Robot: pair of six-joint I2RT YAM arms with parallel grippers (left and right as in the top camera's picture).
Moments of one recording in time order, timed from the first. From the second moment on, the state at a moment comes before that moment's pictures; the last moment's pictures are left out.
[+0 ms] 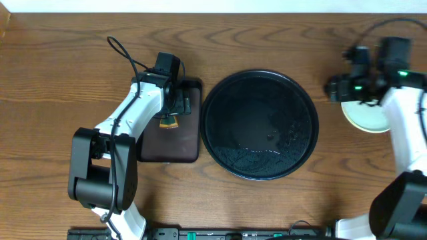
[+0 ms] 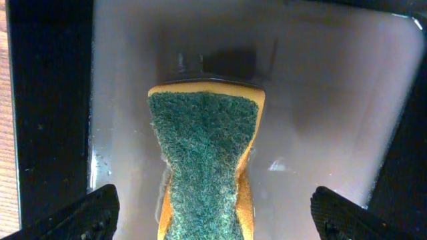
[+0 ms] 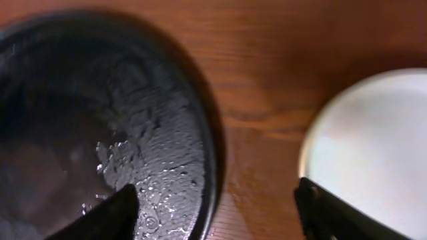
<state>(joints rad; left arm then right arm) -0.21 1.86 1.26 -0.76 -0.10 -0.33 -0.14 1.65 1.35 -0.83 -0.23 -0.22</state>
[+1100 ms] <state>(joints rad) -0.21 1.86 1.26 -0.76 -0.10 -0.33 0.05 1.64 1.35 -0.84 -0.07 -0.27</state>
